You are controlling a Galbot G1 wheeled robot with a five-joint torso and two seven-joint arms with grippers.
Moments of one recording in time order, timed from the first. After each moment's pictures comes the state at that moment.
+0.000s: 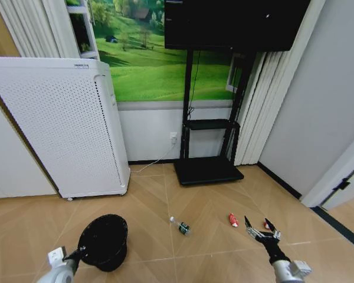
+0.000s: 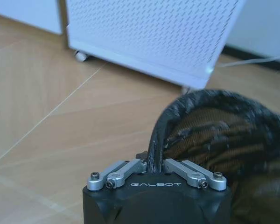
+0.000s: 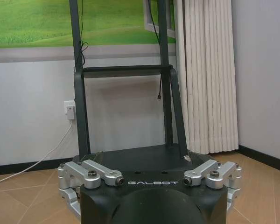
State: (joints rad) left arm 1.55 -1.43 -0.94 -1.94 -0.52 0.71 -0.19; right arm -1.65 1.37 0.94 1.79 0.43 0.20 -0.29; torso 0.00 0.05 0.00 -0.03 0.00
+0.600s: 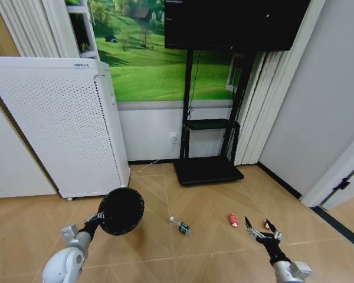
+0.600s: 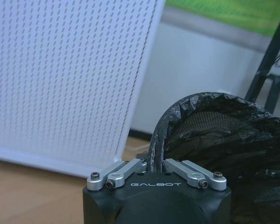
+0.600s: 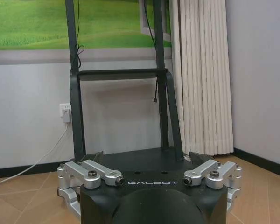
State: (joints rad) left arm 1.41 -1.39 -0.86 -1.92 -0.48 0.32 0.18; right arm -1.65 1.37 0.94 1.80 0.44 0.20 -0.27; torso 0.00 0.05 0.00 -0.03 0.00
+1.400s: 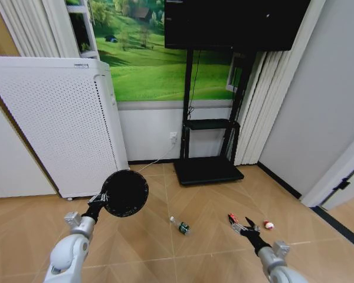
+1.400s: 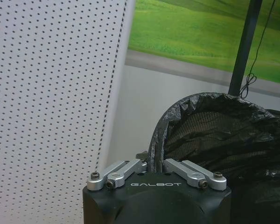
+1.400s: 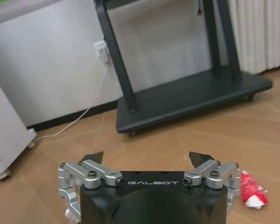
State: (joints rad) left arm 1.29 -1.35 -0.76 -1.89 -0.45 0.22 0.17; right arm -1.56 1.29 0.80 1.82 0.55 -0.29 -0.29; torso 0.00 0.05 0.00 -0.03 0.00
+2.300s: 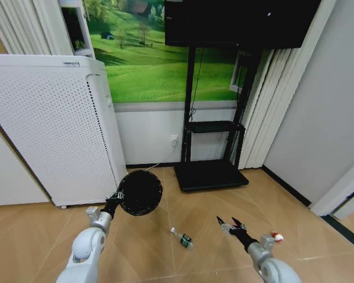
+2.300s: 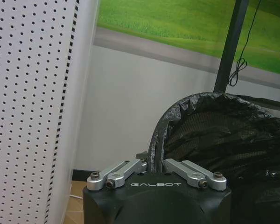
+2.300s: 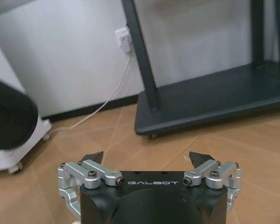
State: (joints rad) left arm 1.28 -1.37 -0.66 -1.89 -0.41 0.23 0.16; right arm -1.52 1.28 0.75 1.77 0.47 -0.29 -0.40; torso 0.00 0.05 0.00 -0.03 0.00
